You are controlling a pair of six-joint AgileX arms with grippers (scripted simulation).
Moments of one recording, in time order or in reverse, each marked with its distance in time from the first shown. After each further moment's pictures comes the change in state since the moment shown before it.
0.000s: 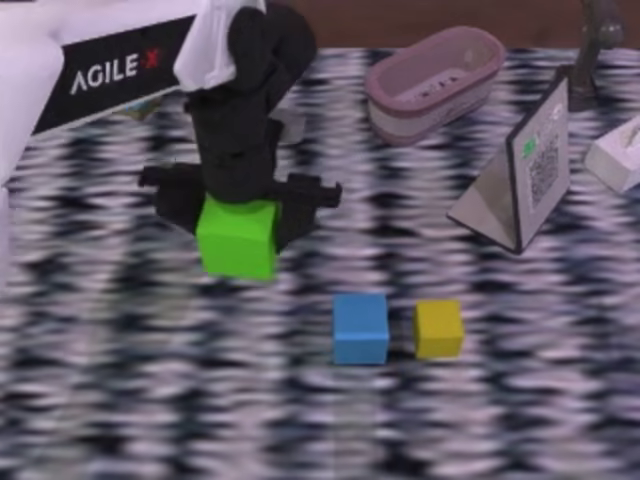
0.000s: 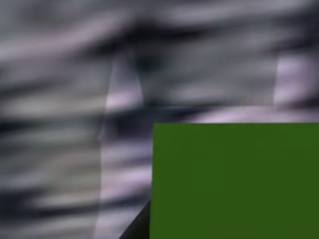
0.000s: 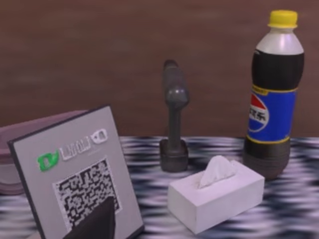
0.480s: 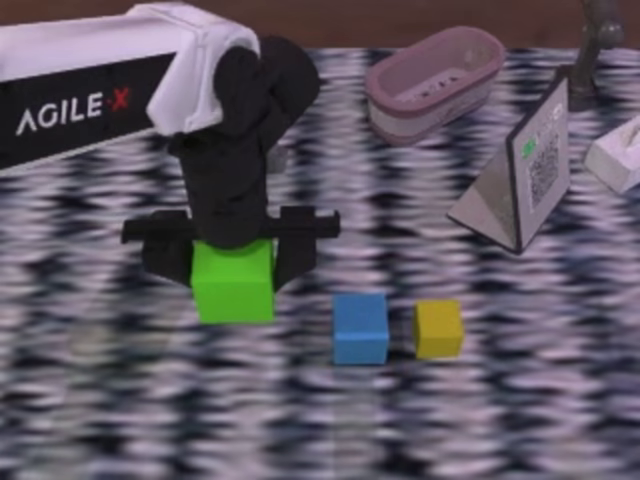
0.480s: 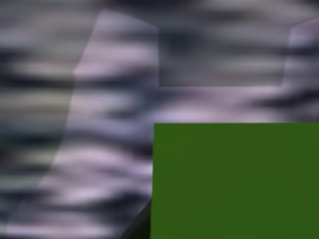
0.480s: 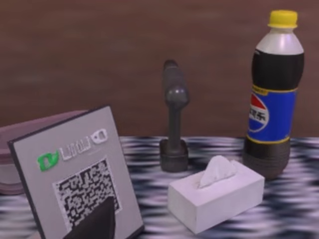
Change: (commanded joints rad) left arm -0.063 -0.192 -0.242 0.047 -0.001 -0.241; right arm 0.000 0.000 0.000 0.000 0.000 0.000
